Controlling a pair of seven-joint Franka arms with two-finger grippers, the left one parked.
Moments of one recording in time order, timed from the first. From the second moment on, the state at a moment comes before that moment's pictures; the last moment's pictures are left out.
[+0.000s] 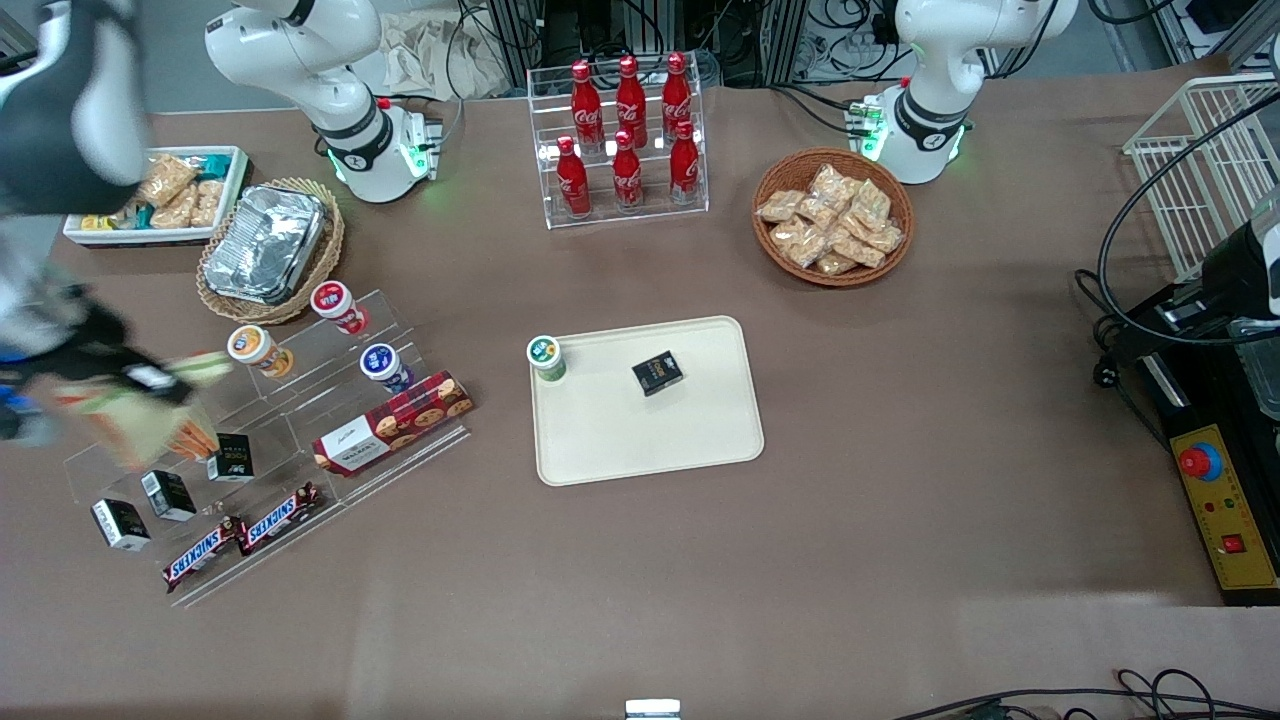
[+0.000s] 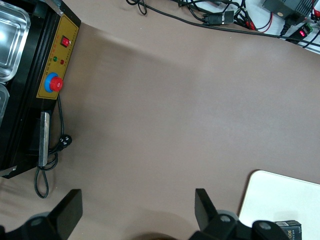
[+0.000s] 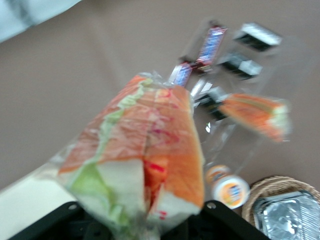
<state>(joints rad) 0.40 0.11 -0.30 -1.57 0.01 1.72 0.49</state>
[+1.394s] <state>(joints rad) 0.89 0.54 -0.30 -1.56 0.00 2.17 -0.07</state>
